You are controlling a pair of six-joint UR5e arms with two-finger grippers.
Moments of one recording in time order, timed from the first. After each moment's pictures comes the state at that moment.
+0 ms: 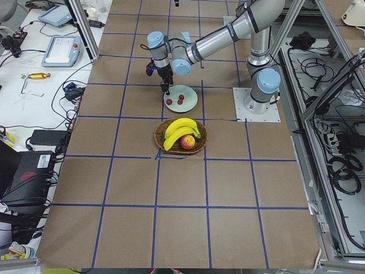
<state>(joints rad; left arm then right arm) -1.48 -1.85 -1.82 -1.16 1.75 0.23 1.64 -1.50 1.62 -1.60 -1.63 0.01</state>
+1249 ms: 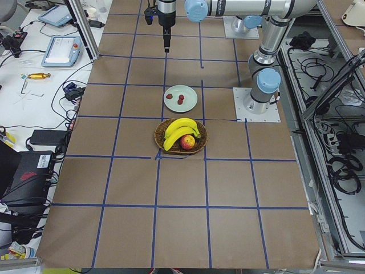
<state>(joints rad) -1.55 -1.59 -1.58 -1.50 1.64 -0.09 1.67 -1.53 1.43 -1.31 -1.66 0.02</state>
